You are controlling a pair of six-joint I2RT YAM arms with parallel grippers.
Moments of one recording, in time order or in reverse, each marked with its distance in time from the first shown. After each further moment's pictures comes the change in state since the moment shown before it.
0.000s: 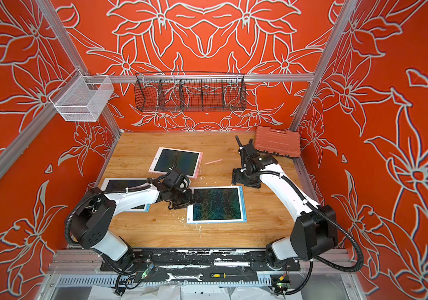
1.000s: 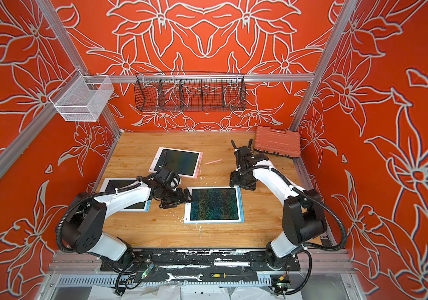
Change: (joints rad) left arm 0.134 -0.084 -0.031 -0.159 -0.005 0.114; right arm 0.000 0.132 -0.010 0.031 -0.056 0.007
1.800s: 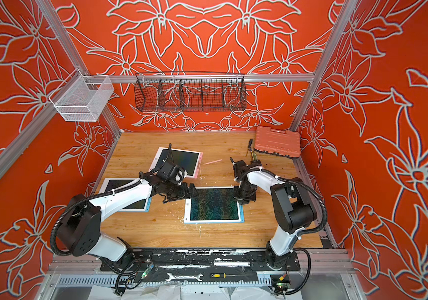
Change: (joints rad) left arm -0.054 -0.021 0.119 -0.040 -0.037 0.038; right arm -0.001 0.140 -0.165 0.042 -0.027 -0.006
